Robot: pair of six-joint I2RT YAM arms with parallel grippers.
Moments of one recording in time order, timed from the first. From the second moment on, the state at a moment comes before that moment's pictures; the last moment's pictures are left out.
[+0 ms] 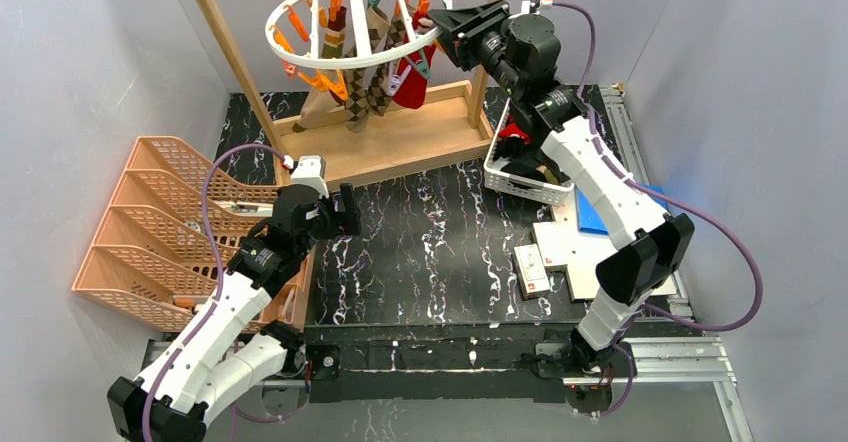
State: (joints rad) left arm -0.49 0.81 0.76 -0.49 -0.25 -0.36; right arm 0.58 1.71 1.89 -0.08 0.01 1.39
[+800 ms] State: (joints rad) left arm -0.49 0.81 0.76 -0.49 -0.25 -0.36; right arm 0.53 1.71 1.92 -0.13 -0.10 1.38
